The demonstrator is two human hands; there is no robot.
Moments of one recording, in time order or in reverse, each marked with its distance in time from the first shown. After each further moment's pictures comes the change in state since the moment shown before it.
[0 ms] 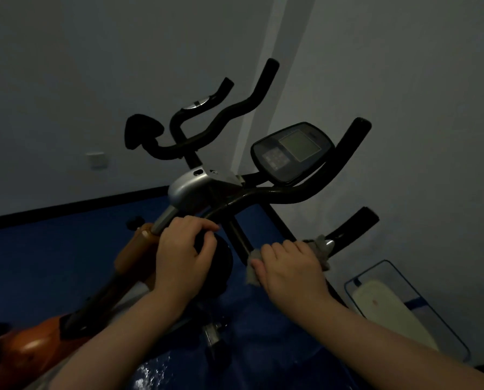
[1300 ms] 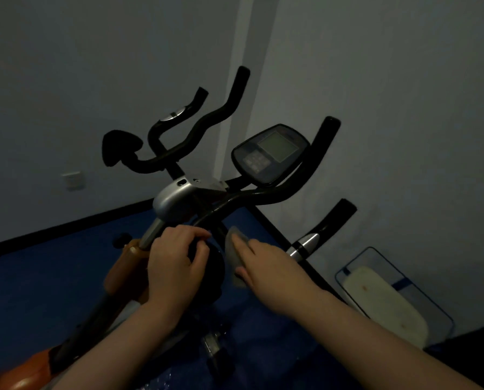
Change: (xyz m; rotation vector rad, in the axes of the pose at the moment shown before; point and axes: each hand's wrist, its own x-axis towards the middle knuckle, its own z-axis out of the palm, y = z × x) left_hand 0.004 -0.003 -0.002 0.043 -0.036 0.116; right_hand 0.010 -0.009 -0.009 0.229 -0.245 -0.051
